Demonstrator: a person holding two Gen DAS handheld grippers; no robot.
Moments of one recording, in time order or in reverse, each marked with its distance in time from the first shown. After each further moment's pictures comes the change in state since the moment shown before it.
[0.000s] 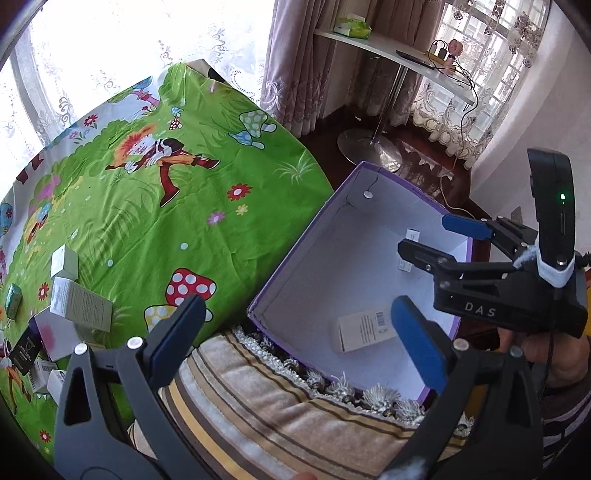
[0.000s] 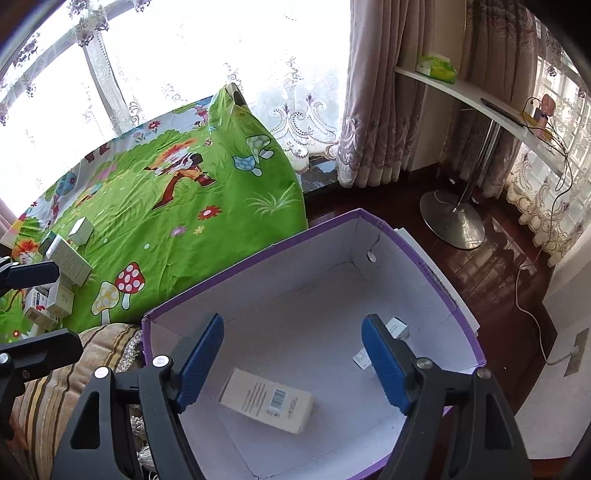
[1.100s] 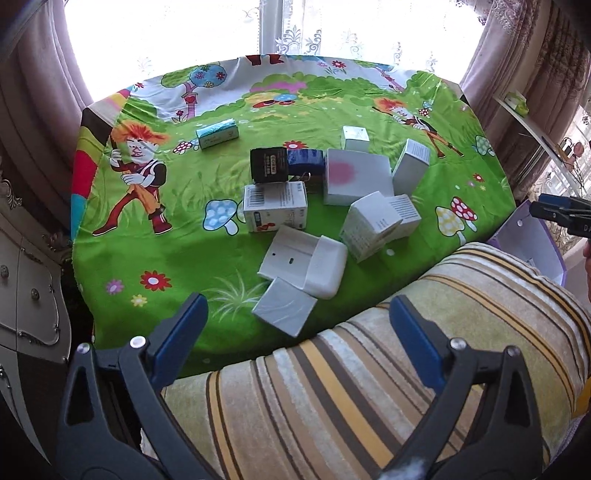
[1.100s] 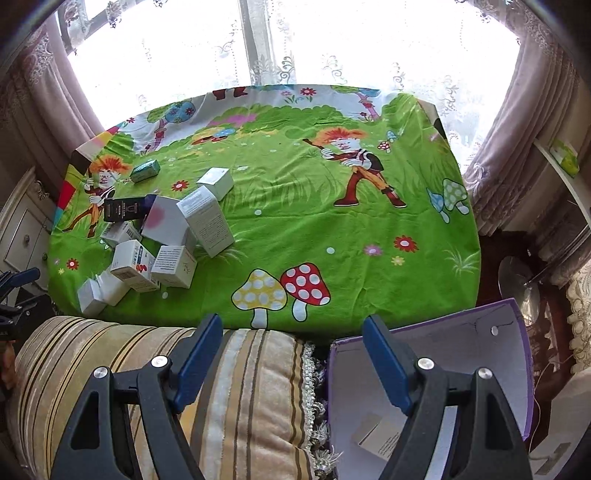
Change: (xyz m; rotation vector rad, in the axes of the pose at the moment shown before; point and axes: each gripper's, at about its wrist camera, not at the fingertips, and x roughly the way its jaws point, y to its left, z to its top) left arm -0.131 0.253 -0.233 -0.458 -0.060 0.327; right arm -0.001 0.209 0.024 -0.389 0.095 0.211
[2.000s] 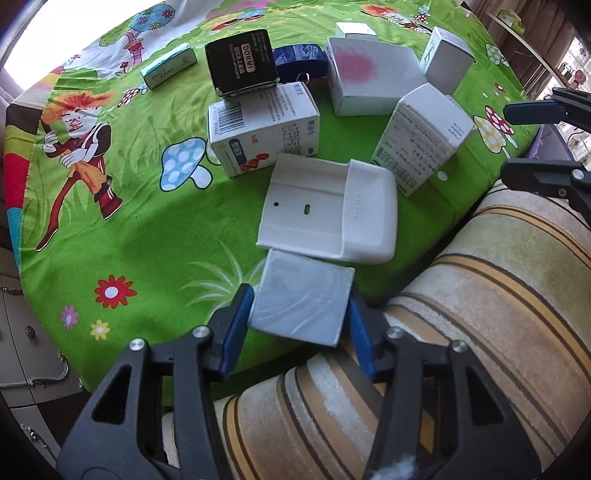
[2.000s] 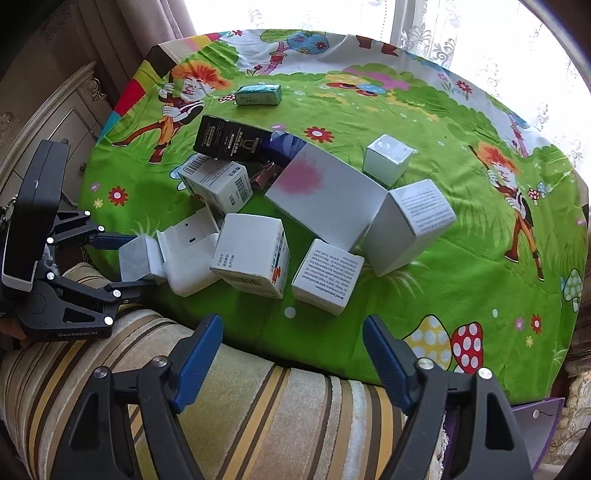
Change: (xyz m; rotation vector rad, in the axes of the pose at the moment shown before) left arm 0.095 0.010 -0.003 0.166 0.272 -0.021; right arm 0.096 0.162 0.031 -0.325 0.177 0.135
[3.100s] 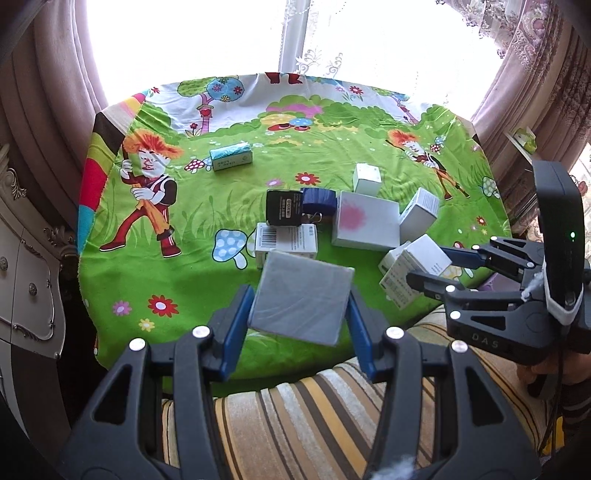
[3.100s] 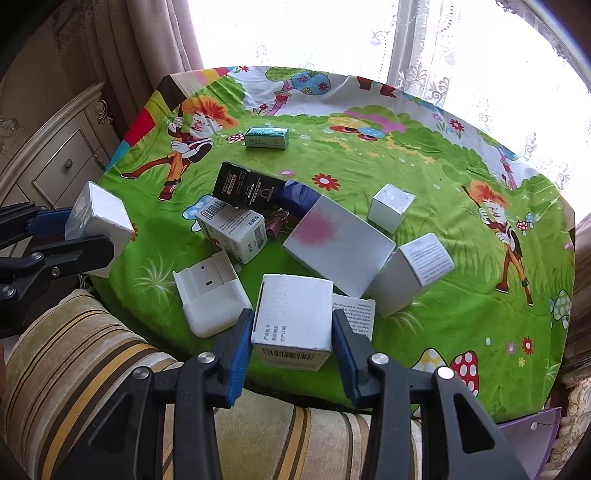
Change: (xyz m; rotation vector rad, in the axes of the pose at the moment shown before) left arm -0.117 0.000 0.007 -0.266 -0.346 -0.010; right arm -0.024 0.017 0.007 0.009 -0.155 -0.038
